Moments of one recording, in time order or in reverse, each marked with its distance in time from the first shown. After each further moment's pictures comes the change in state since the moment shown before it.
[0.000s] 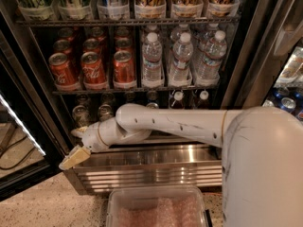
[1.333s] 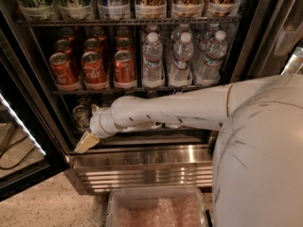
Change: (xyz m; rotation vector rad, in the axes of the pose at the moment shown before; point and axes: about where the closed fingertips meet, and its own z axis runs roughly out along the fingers) arm -0.010 -0.062 -0.054 0.372 0.254 -0.183
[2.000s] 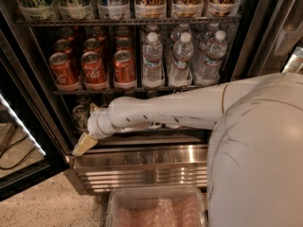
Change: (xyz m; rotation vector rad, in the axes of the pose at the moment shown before) arm -0.003 0.003 0.007 -0.004 0.000 -0.008
